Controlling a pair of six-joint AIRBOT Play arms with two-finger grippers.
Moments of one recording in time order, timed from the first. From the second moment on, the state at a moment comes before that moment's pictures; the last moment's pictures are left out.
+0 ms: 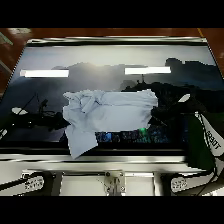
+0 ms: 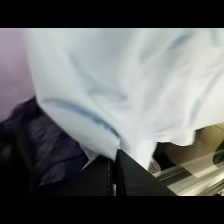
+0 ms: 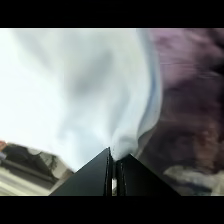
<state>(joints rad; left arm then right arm) 0.23 -1.31 0.73 0.71 -1.12 -1.20 -0.14 -1.64 1.05 -0.96 1.25 1.38</state>
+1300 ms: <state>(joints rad) 0.27 -0.67 1.77 1.21 -1.24 -1.38 -0.11 -0.76 1.69 -1.42 1.46 1.51</state>
